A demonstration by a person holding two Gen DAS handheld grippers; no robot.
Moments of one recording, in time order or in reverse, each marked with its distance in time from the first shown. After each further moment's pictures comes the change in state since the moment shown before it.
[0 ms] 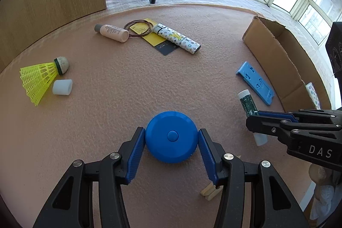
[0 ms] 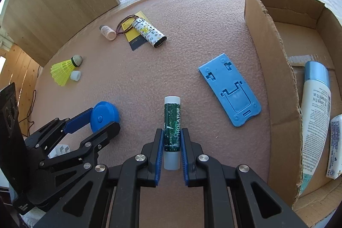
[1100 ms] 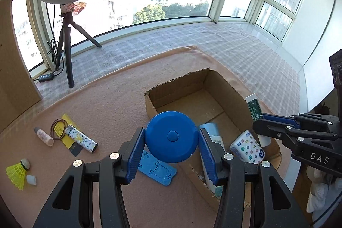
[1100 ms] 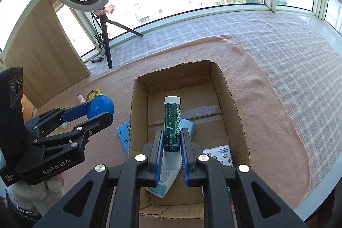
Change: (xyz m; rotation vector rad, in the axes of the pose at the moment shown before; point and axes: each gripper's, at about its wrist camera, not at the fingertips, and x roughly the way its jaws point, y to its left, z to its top) left arm -0.035 -0.181 0.112 0.238 -0.156 -0.160; right arm -0.151 -0.126 0.011 0.087 -0.308 -0.128
